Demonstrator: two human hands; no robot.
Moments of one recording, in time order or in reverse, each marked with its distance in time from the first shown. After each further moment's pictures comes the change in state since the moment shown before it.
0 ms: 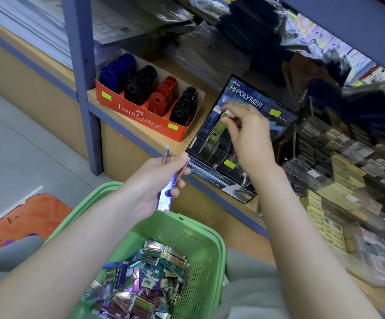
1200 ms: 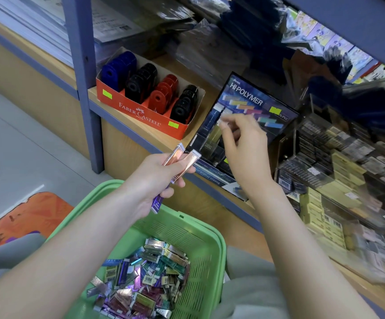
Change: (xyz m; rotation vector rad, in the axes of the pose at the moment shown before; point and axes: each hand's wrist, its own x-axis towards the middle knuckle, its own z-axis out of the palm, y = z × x) left_hand -0.011 0.003 -0.005 0.186 -0.045 0.094; right_hand -0.030 -0.005 0.008 0.051 0.069 -0.002
